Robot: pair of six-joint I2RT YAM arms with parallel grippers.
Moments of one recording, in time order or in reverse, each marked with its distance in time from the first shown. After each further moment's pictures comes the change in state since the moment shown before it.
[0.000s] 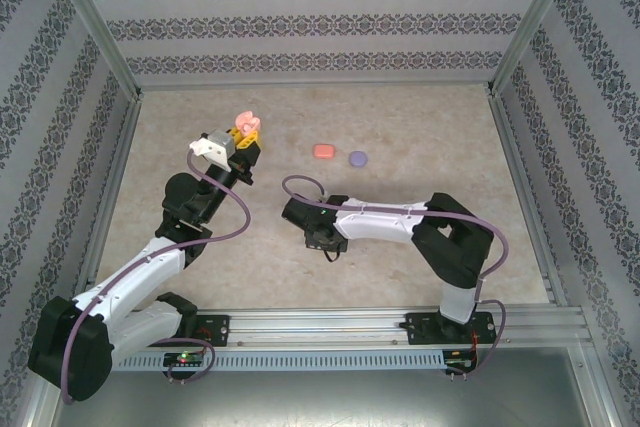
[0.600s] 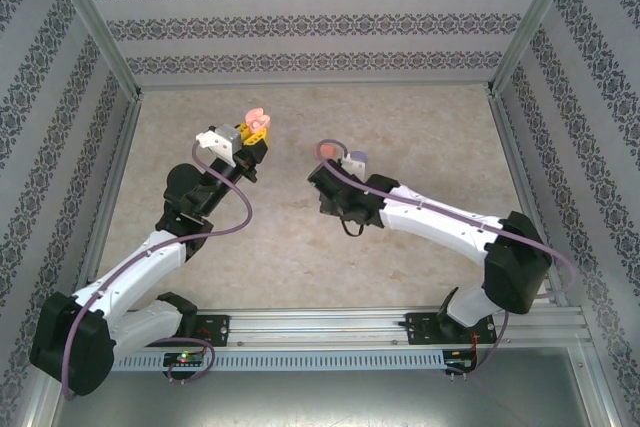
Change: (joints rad) left arm 0.000 0.039 0.078 -0.057 0.109 0.000; right arm -0.125 -0.309 0.020 0.024 0.099 -0.169
